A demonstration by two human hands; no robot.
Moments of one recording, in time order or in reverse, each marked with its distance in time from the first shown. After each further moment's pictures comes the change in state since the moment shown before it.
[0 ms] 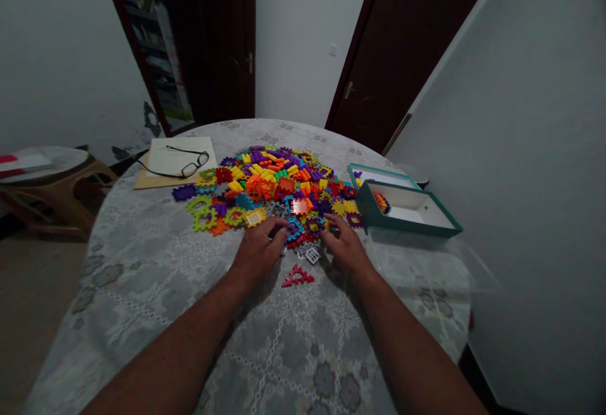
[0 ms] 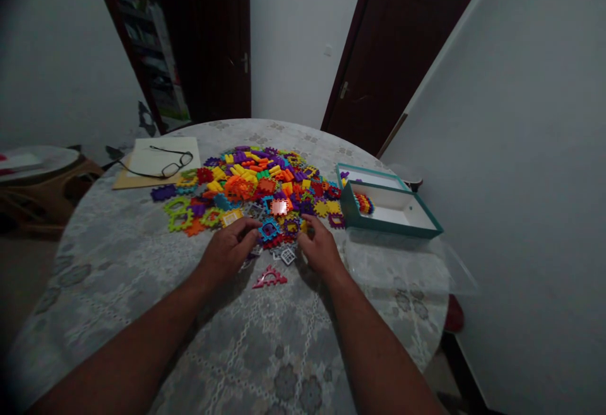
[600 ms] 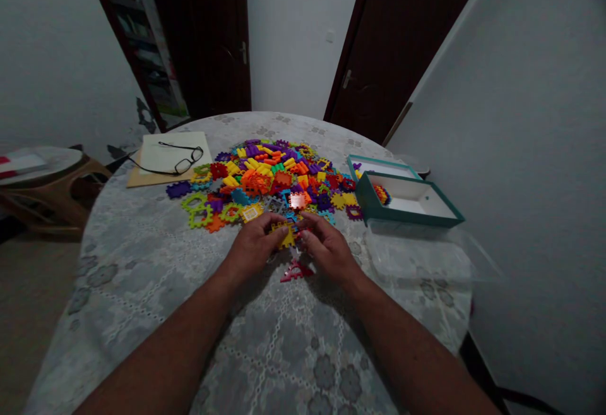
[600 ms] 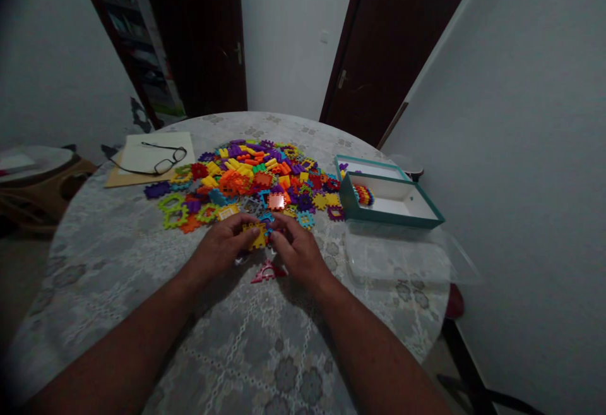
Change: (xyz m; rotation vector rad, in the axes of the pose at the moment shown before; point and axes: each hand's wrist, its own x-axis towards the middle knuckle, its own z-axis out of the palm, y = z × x) left_hand 0.006 -0.005 -0.001 -0.276 -0.121 -0.136; right_hand -0.027 -0.037 0.031 0.242 -0.090 -0.201
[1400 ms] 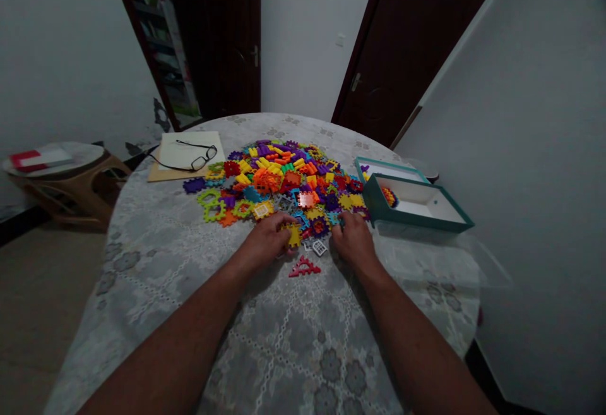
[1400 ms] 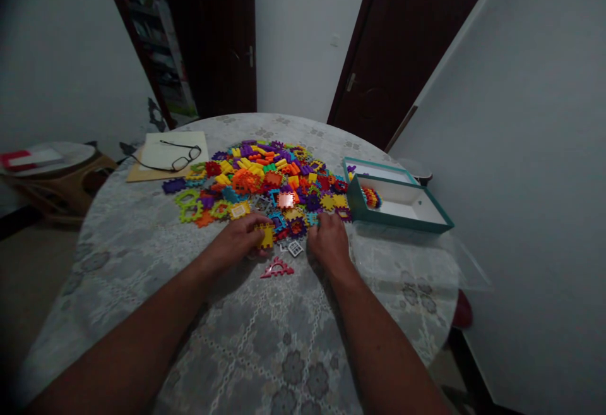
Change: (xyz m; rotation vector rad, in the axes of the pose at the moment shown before) left_hand 0.000 -0.001 0.002 -0.089 -0.080 -0.166; right_hand 0.018 0.025 -0.038 -1.017 0.172 0.194
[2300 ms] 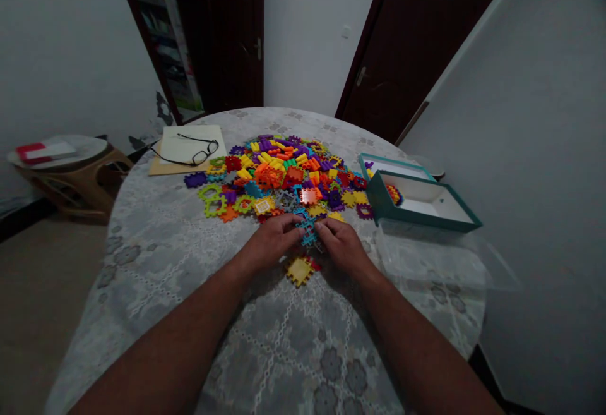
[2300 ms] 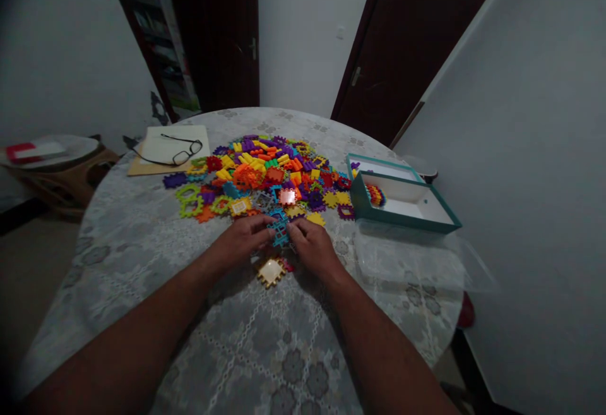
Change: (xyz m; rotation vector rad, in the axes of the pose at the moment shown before) left_hand -0.001 -0.004 0.007 -0.087 -0.145 0.070; right_hand -0.020 -0.035 -0.008 0.844 -0.212 -0.143
